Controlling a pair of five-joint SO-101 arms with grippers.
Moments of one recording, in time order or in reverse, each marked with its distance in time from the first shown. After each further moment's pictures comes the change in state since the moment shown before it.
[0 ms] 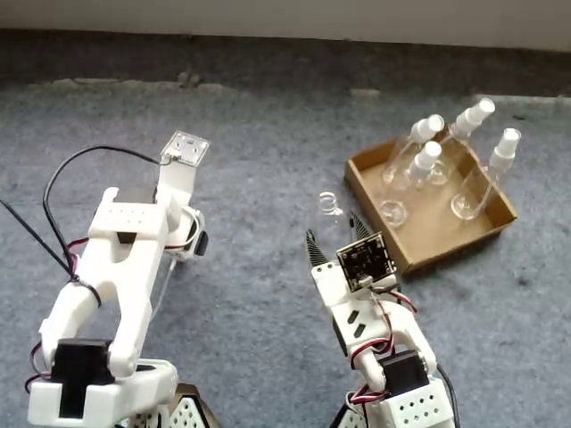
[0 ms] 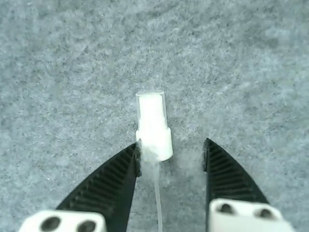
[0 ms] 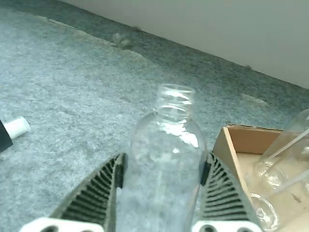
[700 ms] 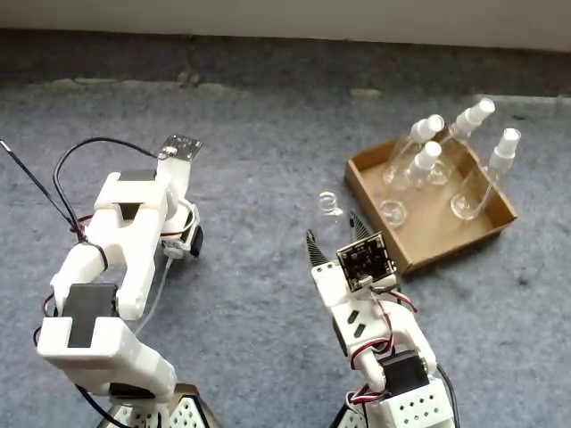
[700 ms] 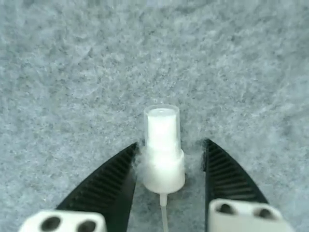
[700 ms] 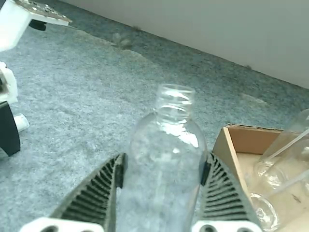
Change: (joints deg) left arm -3.0 18.5 -10.2 -0.2 0.2; right arm 0.0 0.0 0.0 0.0 0.0
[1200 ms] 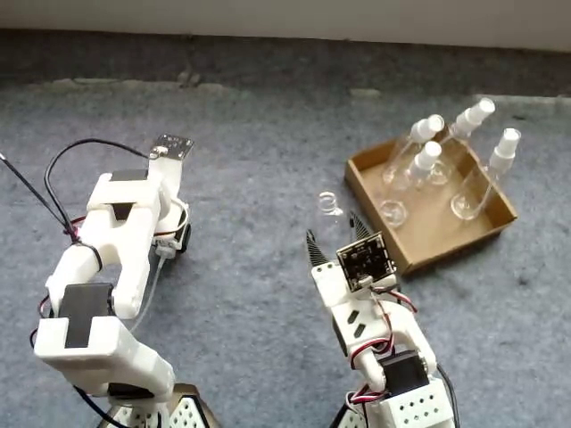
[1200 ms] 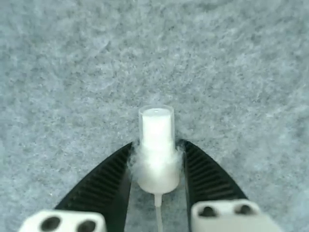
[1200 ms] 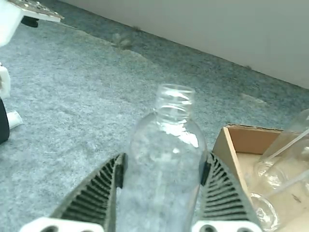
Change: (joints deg) left arm -2.3 0.0 0.0 0.0 0.0; right arm 0.0 0.0 0.0 0.0 0.0
